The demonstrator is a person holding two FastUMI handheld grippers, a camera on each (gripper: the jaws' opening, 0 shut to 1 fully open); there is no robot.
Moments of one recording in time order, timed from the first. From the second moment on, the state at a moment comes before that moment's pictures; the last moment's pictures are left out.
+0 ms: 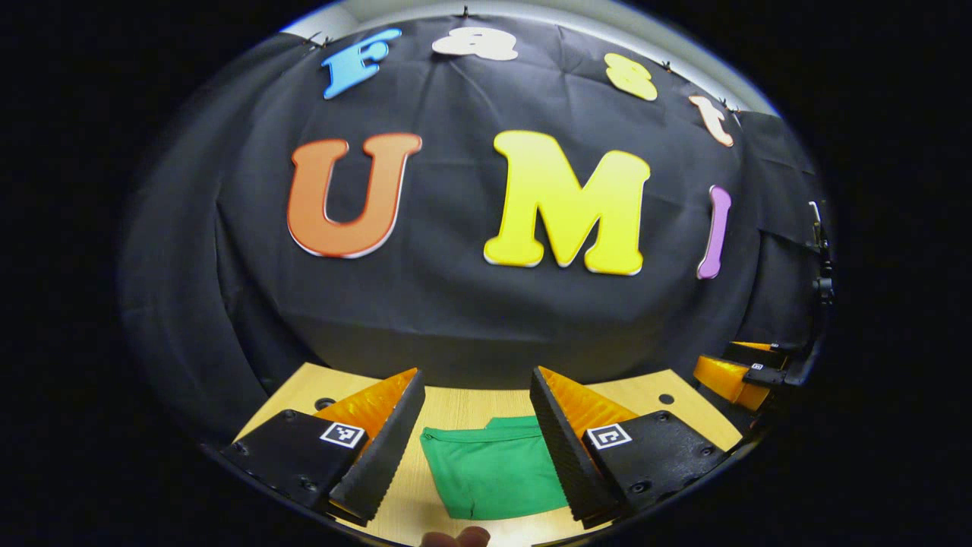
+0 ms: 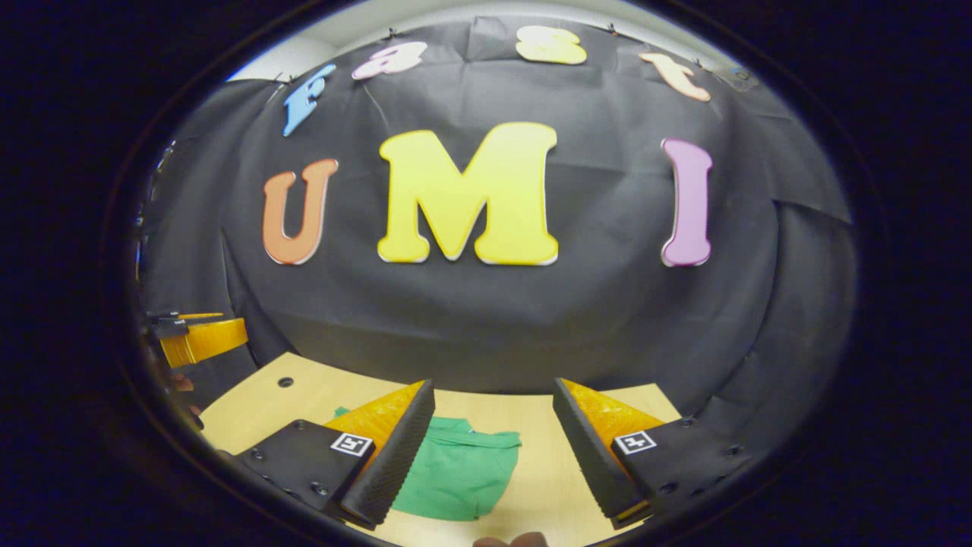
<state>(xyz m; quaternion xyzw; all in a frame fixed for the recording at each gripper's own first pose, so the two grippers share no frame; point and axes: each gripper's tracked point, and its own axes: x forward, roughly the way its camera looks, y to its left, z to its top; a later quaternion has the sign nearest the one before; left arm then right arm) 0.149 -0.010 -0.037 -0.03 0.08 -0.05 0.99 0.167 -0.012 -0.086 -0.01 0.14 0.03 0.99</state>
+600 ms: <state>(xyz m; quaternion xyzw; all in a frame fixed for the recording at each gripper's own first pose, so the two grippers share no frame) -0.011 -0.030 0.033 -0.04 0.00 -0.05 1.00 0.005 -0.003 0.011 -0.03 0.00 -0.01 1.00</state>
